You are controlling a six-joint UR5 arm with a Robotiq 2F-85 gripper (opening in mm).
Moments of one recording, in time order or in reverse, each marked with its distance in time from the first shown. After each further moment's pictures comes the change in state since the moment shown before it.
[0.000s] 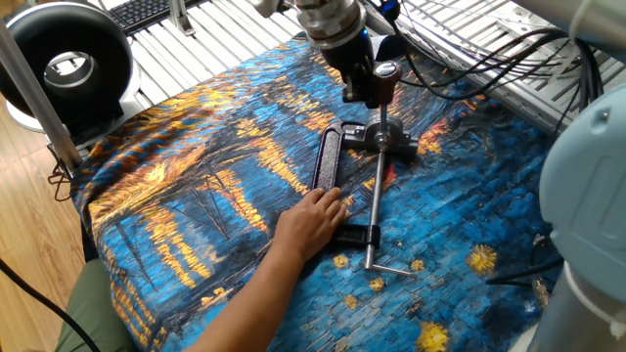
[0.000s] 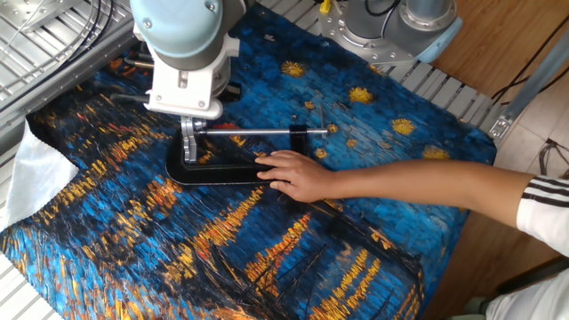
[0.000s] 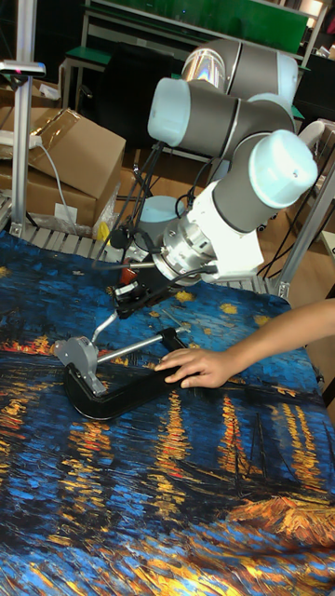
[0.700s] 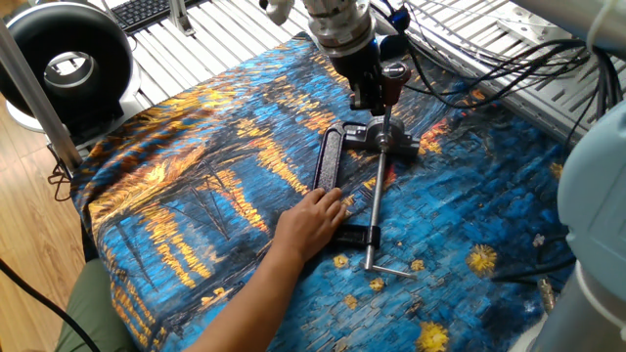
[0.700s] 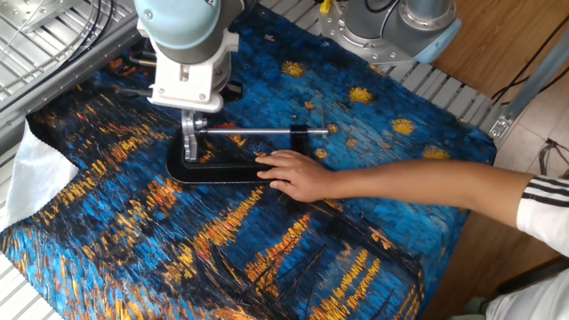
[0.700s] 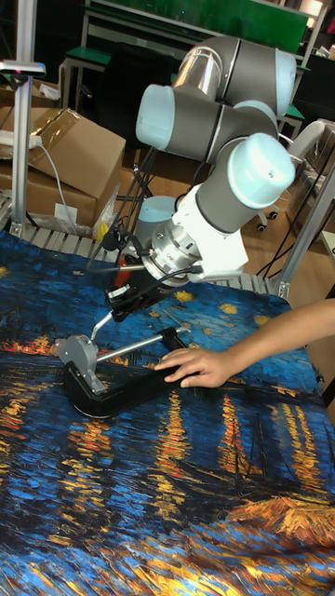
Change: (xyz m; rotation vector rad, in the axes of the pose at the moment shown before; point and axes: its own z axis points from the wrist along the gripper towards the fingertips) arm 0.003 0.003 0.023 -0.017 -0.031 -0.007
